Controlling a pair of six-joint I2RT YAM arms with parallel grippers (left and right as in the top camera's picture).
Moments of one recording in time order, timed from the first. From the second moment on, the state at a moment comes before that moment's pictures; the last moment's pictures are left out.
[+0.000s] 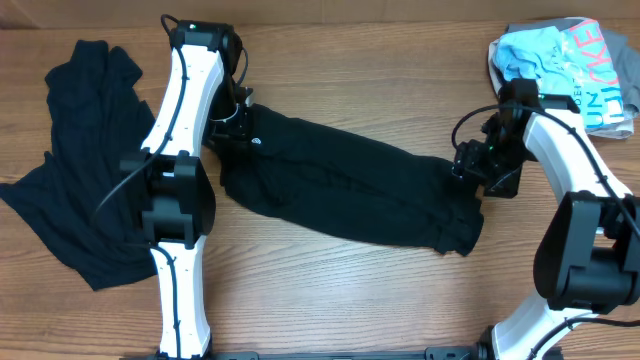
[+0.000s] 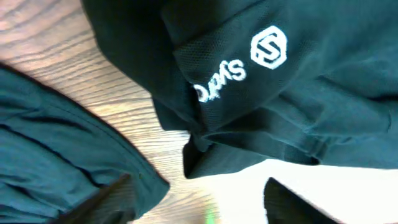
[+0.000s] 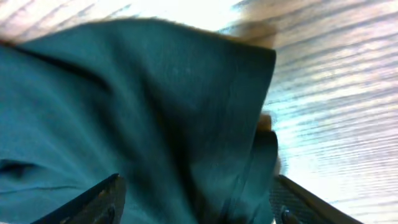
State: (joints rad) left arm -0.12 2.38 2.26 -1.69 0.01 0.06; right arm -0.10 1.90 1.38 -1.13 -0.17 0.24
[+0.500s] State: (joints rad) left arm -0.10 2.36 2.65 -1.69 -0.02 0.03; right arm -0.10 1.90 1.17 -1.00 -0.16 0.22
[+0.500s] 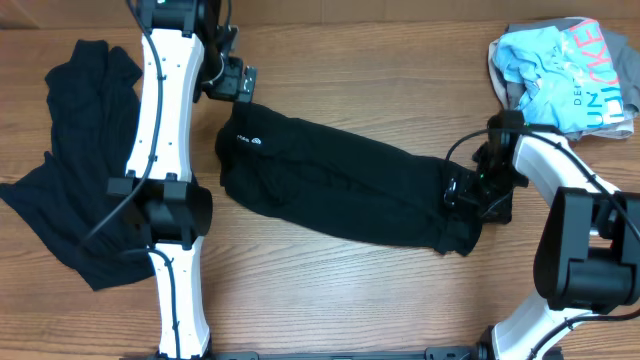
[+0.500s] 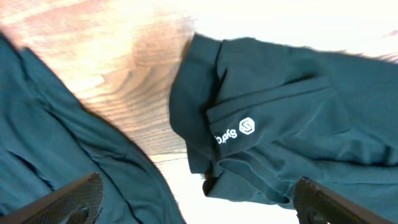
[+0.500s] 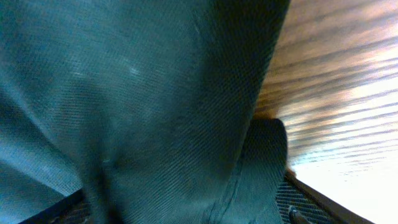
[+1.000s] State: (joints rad) left arm -0.10 2.29 2.70 -1.67 -0.03 0.03; right arm -0.11 1.79 1.01 -0.77 -0.15 0.32
